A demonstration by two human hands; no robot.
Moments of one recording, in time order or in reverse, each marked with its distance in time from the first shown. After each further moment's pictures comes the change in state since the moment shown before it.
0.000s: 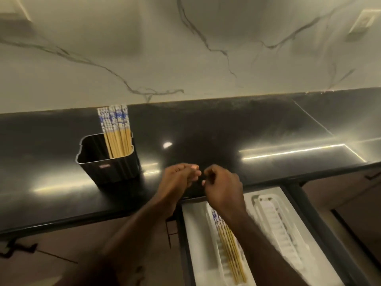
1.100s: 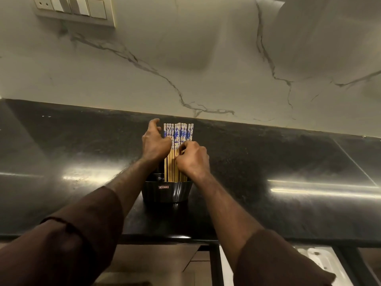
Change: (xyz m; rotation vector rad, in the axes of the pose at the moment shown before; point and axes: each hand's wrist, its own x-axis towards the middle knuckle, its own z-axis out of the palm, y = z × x) left_hand 0.134 0.082 -0.221 0.330 0.537 0.386; right_hand 0.130 -0.214 0.137 0.054 -0.179 -0.100
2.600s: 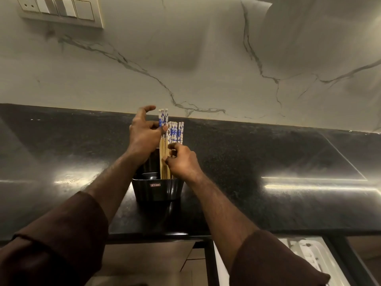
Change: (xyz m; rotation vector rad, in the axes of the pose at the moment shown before) left_hand -0.008 0.022 -0.014 -0.248 -0.083 0.108; right_hand -0.013 0.009 -0.005 0.268 -0.206 -0.004
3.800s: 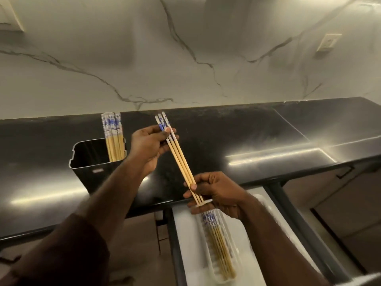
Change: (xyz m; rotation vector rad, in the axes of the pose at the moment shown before) left_hand -0.139 0.068 0.131 -0.487 -0.254 -0.427; right_hand -0.206 0.138 -0.156 0.636 -0.223 0.214
